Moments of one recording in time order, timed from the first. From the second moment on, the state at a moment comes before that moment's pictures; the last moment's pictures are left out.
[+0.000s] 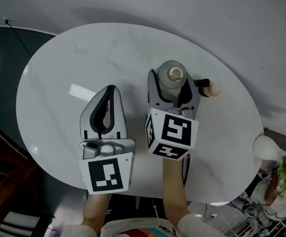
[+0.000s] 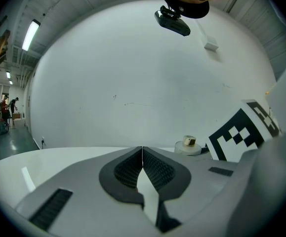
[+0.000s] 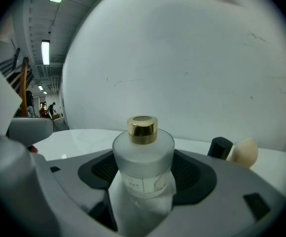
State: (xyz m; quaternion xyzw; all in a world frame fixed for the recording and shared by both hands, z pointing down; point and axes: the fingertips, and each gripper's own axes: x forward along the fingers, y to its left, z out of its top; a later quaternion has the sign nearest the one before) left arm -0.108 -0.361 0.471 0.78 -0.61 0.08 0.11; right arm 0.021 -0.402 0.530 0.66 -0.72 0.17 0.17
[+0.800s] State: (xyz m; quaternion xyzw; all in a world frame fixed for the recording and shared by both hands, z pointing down) left arm -0.105 -0.349 0.464 0.78 -0.61 0.08 0.10; right arm 0.022 -0.400 0.528 0.65 -0.72 0.17 0.16
